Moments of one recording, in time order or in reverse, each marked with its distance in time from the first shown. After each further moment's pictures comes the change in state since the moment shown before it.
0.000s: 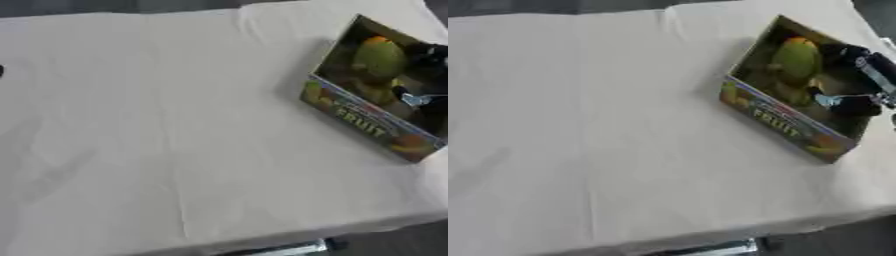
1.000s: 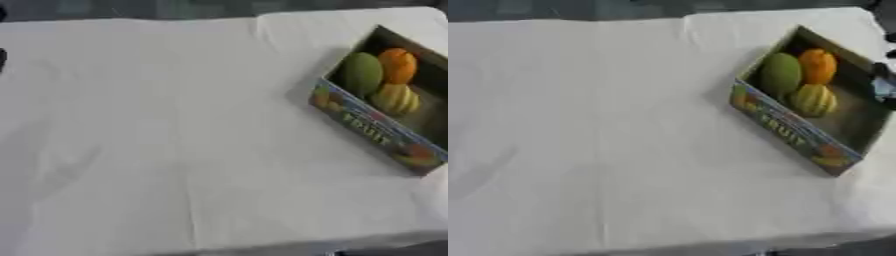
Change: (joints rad) left arm 0.016 -0.008 0.083 0.000 -0.005 -0.021 0.252; right arm 0.252 -0.085 -0.161 -0.301 -0.397 0.046 -0.327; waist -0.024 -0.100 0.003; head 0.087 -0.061
